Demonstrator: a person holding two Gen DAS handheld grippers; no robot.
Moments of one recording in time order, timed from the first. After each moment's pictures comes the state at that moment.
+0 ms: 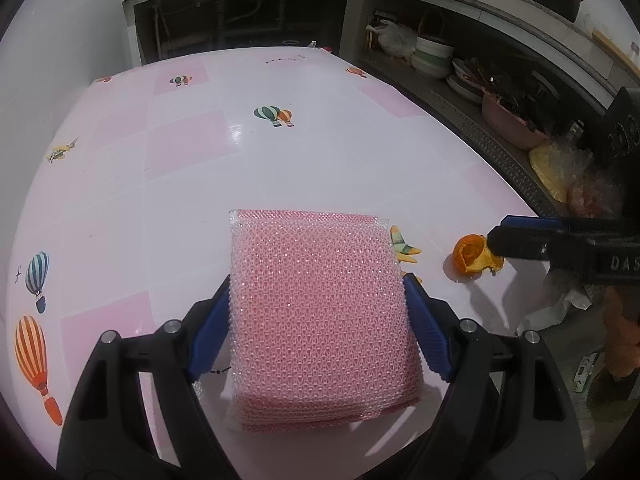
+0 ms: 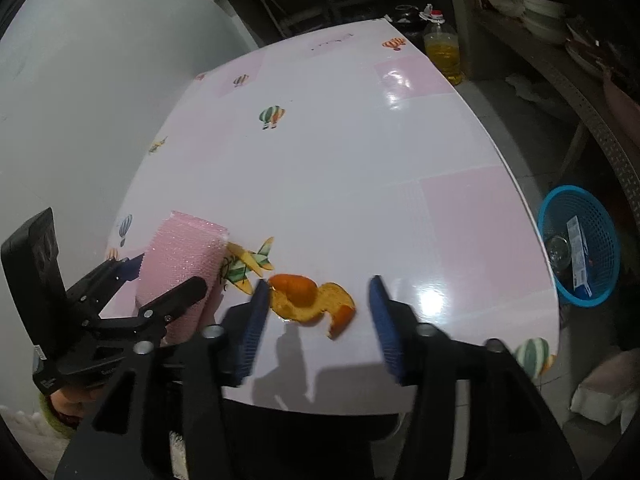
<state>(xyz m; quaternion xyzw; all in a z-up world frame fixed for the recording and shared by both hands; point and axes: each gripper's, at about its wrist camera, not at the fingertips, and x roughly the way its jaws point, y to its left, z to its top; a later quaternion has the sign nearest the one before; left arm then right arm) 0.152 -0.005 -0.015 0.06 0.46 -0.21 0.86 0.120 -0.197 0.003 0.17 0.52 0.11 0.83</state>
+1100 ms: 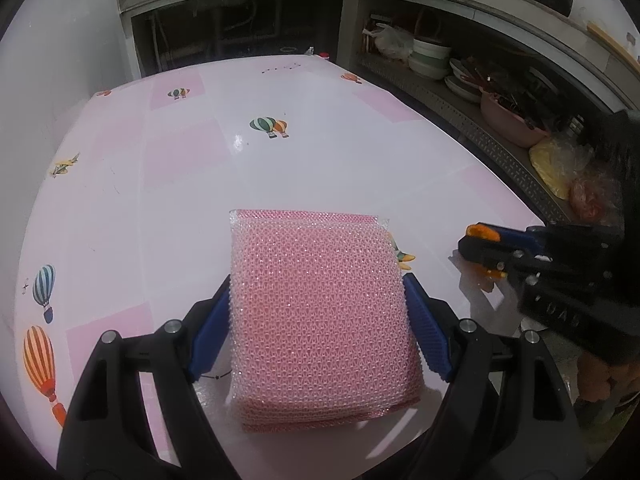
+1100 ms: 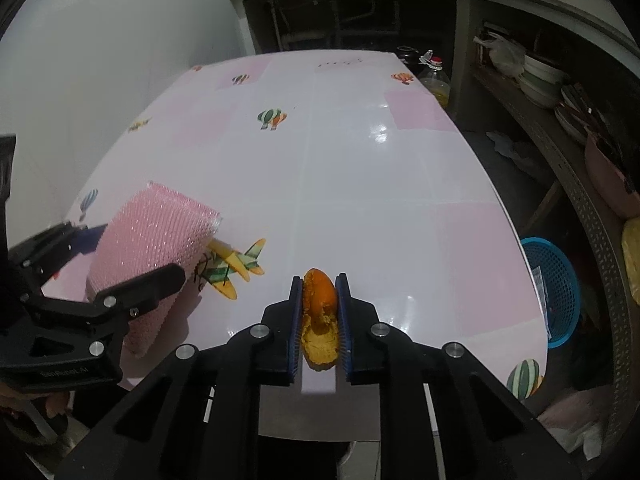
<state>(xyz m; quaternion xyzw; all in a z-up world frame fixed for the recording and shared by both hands) 0.150 -0.009 -0.009 0.07 0.45 -0.20 0.87 0.114 -0.165 0.004 0.07 0.48 0.07 0.87</state>
